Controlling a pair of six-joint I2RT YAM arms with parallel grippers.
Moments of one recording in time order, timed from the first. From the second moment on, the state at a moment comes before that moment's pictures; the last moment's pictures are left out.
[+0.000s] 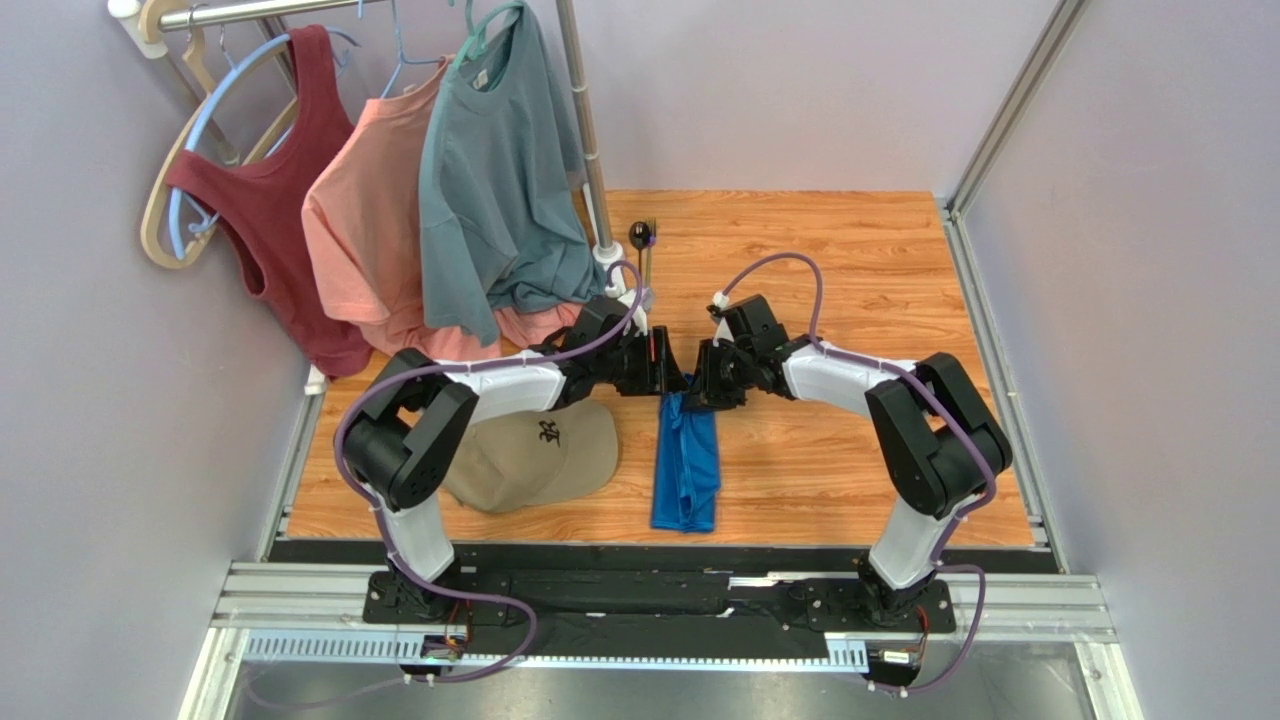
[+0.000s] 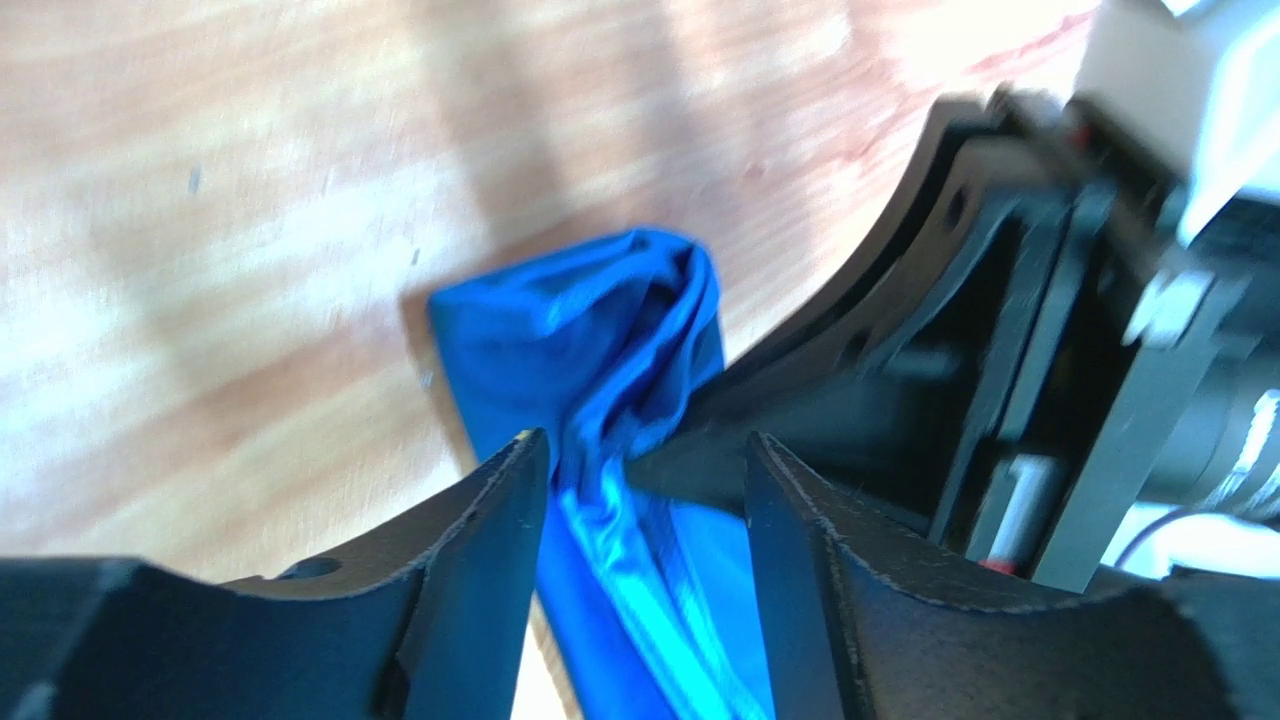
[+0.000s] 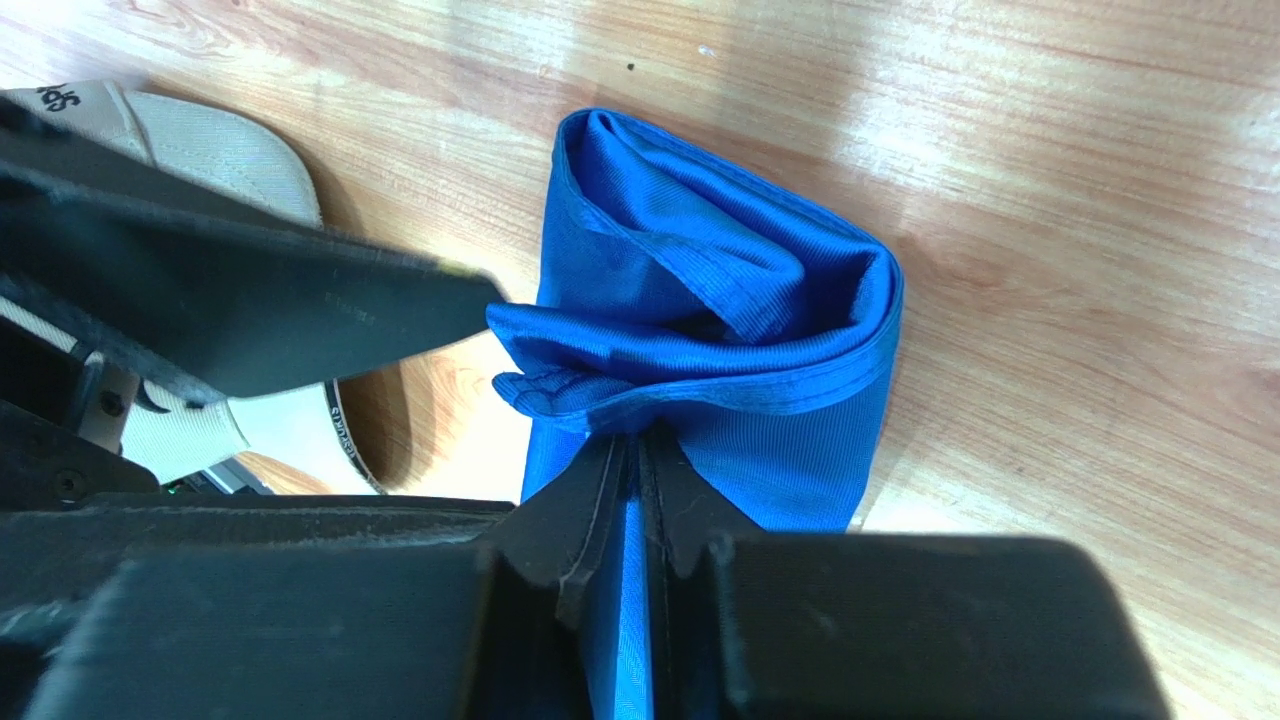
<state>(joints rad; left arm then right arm) -0.66 1.78 0.97 0.15 0.30 -0.65 0.51 1.75 0.96 -0.16 -0.38 0.59</state>
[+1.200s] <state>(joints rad) -0.64 1.89 1.09 0.06 0.34 -0.59 0.50 1.74 0.94 -0.11 -0.42 0.58</state>
